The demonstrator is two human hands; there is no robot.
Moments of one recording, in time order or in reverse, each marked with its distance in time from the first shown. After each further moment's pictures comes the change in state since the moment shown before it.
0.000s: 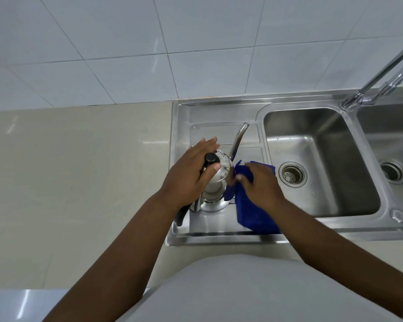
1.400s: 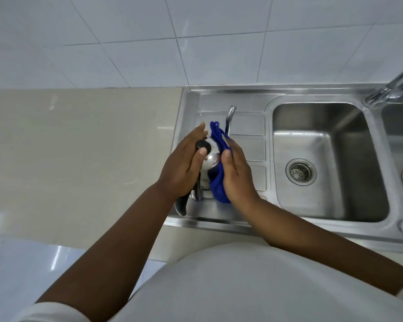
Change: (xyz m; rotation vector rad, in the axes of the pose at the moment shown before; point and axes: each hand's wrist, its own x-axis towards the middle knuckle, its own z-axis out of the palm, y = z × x) left_hand -0.008 0.020 0.024 -0.092 0.223 -0.023; right_hand -0.035 -0.061 -0.010 0.814 0.039 -0.226
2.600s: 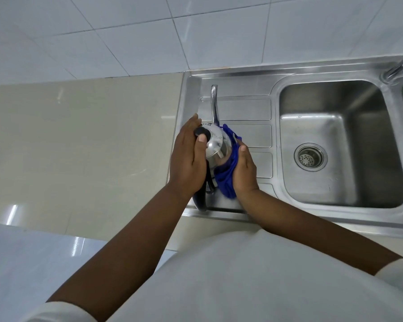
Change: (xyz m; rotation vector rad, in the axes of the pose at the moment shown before) left_hand -0.010 0.010 0.029 -0.014 0.279 -0.190; right_hand 0.006 0.061 0.010 0.208 0.160 0.382
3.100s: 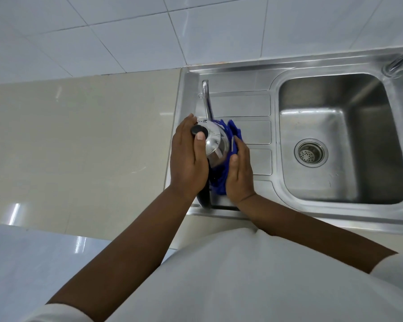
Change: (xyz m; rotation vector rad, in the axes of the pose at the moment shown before) left_hand -0.004 0.004 0.009 0.056 0.069 -0.061; right_hand 0.000 0.033 0.000 -0.197 -0.029 -0.421
